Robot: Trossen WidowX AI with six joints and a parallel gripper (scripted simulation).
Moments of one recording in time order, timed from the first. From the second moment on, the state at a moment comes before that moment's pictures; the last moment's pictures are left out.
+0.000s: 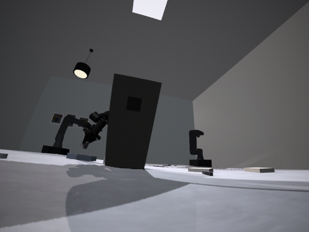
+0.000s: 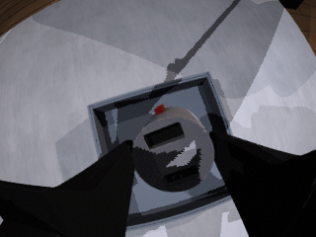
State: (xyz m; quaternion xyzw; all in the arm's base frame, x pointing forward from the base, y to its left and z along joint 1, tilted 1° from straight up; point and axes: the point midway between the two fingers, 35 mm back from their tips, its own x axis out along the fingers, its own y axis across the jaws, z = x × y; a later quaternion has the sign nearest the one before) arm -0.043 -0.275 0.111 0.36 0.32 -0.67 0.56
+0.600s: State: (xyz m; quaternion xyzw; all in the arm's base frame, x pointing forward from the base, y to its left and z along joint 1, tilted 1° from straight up) arm -0.045 -0.272 0.056 0.37 0.32 -0.67 0.56
